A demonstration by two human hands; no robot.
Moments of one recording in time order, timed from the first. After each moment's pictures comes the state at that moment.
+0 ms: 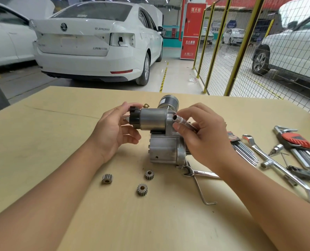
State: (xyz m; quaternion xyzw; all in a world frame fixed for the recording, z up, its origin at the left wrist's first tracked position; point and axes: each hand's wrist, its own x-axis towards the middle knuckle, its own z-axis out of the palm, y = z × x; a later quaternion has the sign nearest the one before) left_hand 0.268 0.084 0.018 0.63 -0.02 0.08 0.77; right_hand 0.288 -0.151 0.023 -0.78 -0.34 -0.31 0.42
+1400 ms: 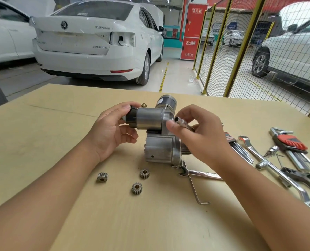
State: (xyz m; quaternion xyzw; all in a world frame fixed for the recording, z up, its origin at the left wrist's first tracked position) left_hand 0.269 0.085 0.014 0.61 -0.05 0.06 0.78; right_hand 0.284 -0.151 0.028 -0.81 -0.25 -0.20 0.49
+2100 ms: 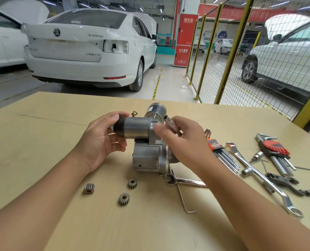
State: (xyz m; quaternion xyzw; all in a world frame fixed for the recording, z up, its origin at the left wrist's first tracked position) left_hand 0.272 0.083 0.010 0.61 -0.05 0.08 0.79; right_hand 0.284 -0.150 0.031 -0.82 -0.20 -0.15 0.51
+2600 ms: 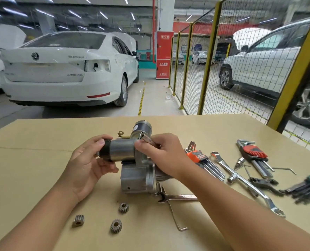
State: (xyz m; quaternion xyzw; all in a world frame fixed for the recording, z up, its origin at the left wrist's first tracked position) left_hand 0.273 0.081 0.010 0.57 -0.06 0.08 0.82; right_hand 0.295 -0.143 0.041 -0.80 -0.24 -0.09 0.54
